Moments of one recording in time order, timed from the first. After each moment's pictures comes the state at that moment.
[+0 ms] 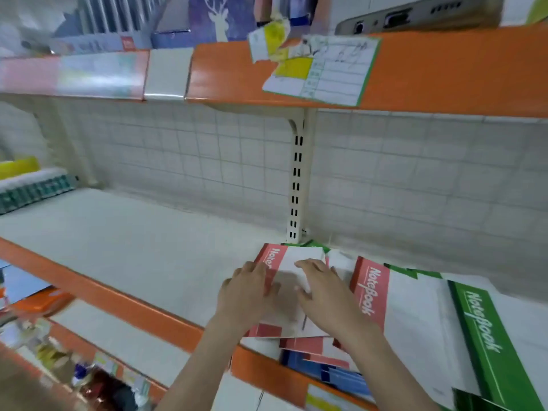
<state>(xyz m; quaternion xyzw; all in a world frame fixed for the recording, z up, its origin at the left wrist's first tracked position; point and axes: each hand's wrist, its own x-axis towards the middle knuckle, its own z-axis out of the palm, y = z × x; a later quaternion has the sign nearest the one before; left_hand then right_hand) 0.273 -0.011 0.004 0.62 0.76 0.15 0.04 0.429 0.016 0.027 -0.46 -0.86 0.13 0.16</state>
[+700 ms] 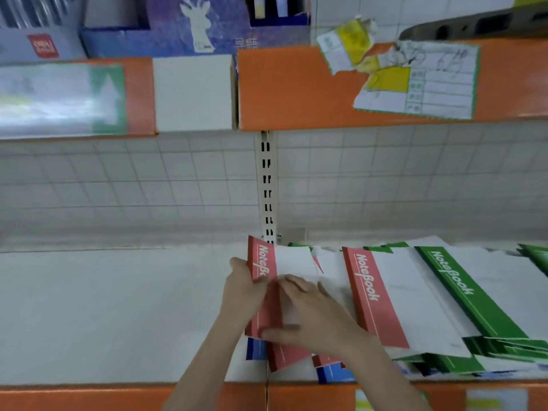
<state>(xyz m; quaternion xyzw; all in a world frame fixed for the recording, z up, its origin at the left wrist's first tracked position) 0.237 0.042 0.020 0.57 0.68 0.37 0.29 0.381 0.001 0.013 -0.54 -0.81 0.16 0.14</state>
